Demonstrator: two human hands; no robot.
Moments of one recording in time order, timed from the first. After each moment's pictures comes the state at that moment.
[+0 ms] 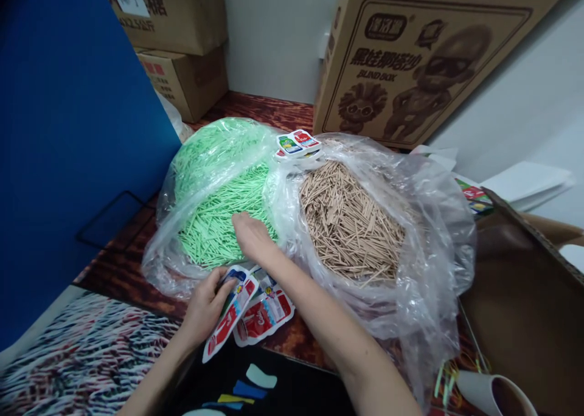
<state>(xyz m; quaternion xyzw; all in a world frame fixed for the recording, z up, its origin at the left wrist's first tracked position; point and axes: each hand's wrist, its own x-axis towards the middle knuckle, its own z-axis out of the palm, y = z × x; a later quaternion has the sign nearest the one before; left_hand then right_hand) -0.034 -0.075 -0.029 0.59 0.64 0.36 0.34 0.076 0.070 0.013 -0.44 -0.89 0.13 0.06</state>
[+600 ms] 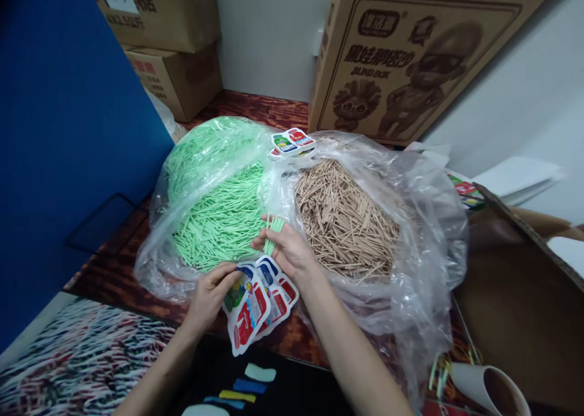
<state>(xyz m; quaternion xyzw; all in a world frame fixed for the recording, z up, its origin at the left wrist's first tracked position) -0.016 -0.052 -0.019 0.52 0.54 0.50 0.42 0.153 0.042 0.030 -0.34 -0.30 0.79 0.41</state>
